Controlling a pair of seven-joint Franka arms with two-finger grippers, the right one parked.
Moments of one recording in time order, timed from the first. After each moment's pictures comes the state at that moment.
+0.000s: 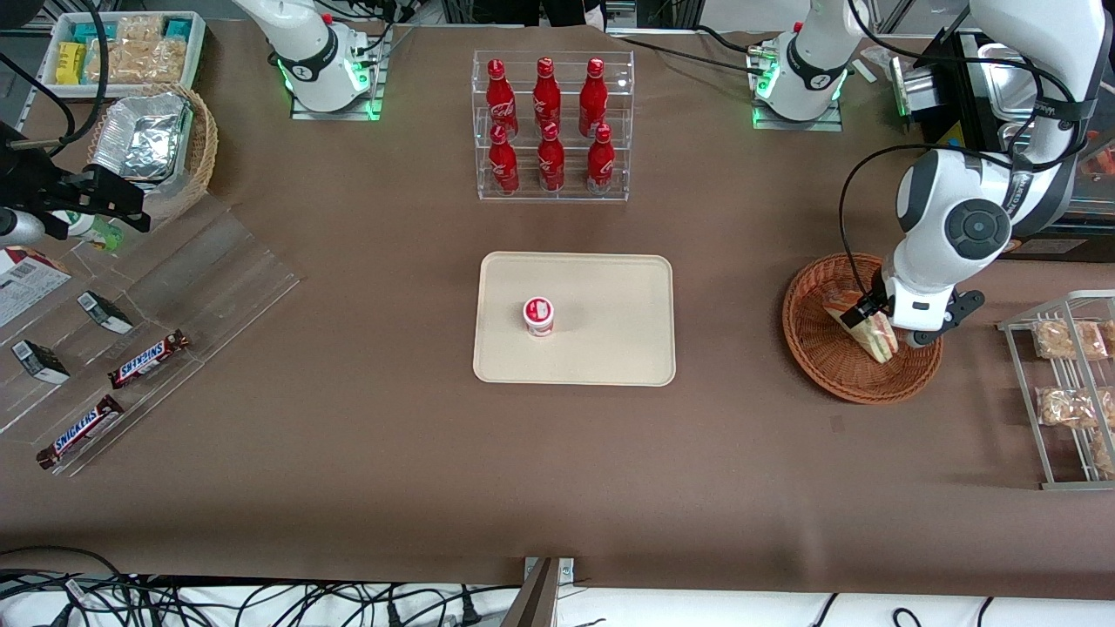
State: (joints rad) arm 0.15 0.25 -0.15 -2.18 0.27 2.33 -0.83
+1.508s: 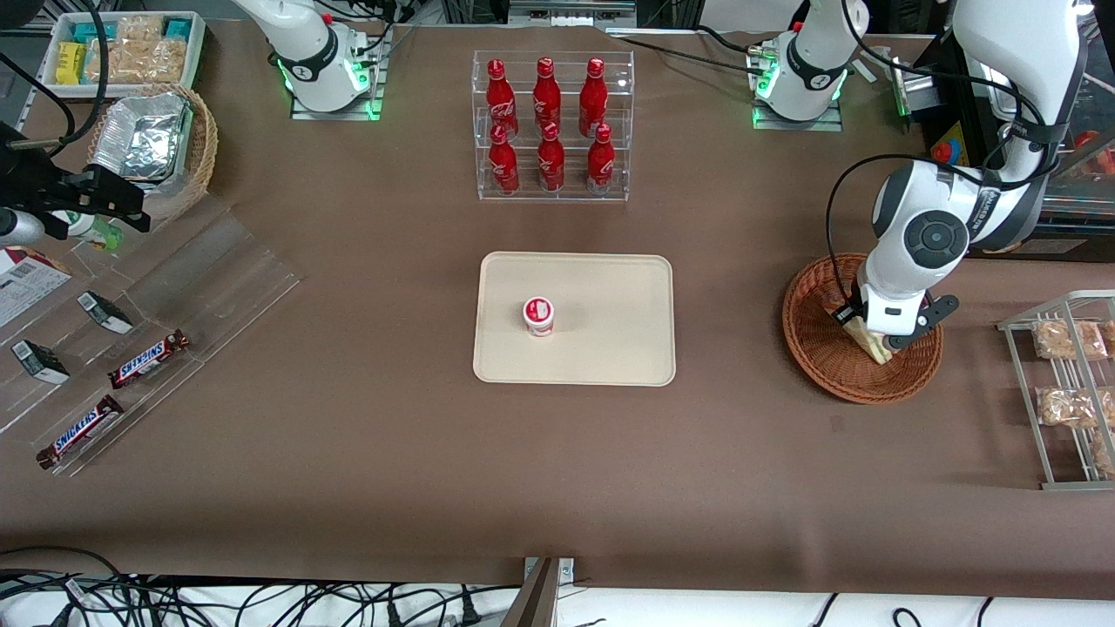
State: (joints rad) arm 0.12 0.30 -0.15 -2.16 0.34 2.32 -0.89
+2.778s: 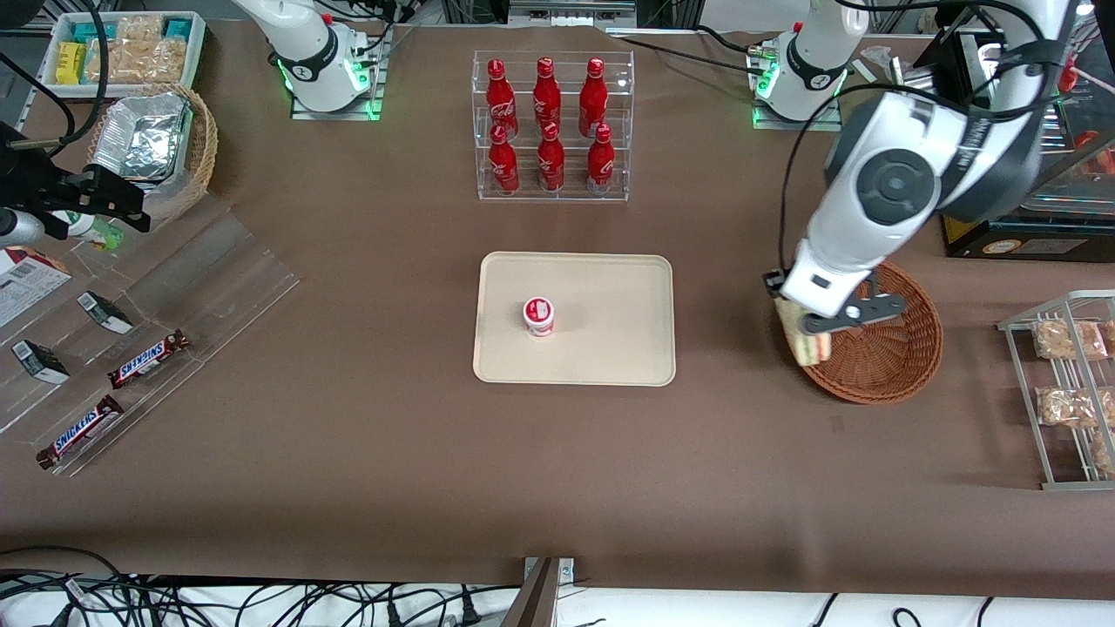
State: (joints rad) arm 0.10 0.26 -0.49 -1.80 0.21 1.89 -0.65
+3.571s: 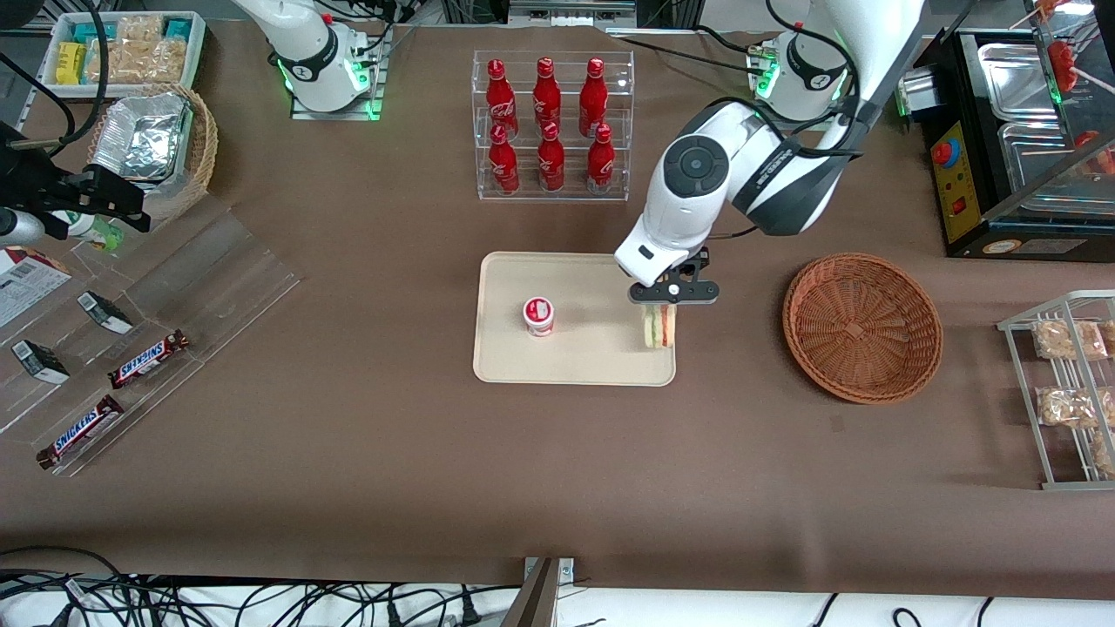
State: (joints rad) arm -0.14 0.44 -0.53 -1.80 0.25 2.12 -0.80
